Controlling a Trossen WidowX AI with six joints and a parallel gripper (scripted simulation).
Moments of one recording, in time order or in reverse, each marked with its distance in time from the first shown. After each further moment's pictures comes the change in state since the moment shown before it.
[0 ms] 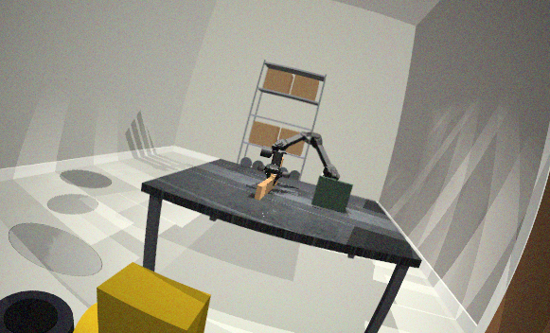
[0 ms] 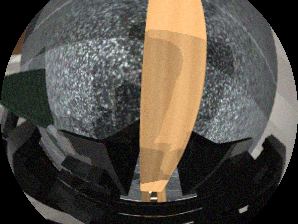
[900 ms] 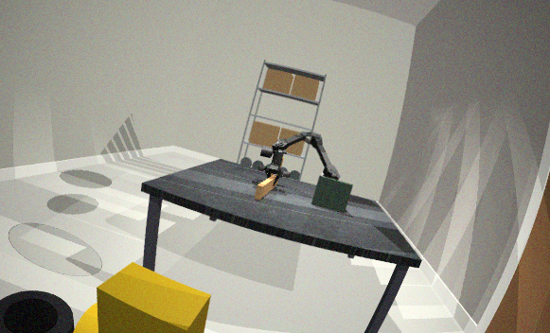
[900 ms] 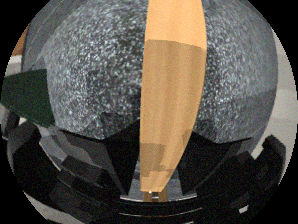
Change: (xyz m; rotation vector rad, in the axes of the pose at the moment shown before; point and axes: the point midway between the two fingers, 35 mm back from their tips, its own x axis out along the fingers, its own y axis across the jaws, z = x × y) arm -0.002 0.002 0.000 0.007 0.002 0.006
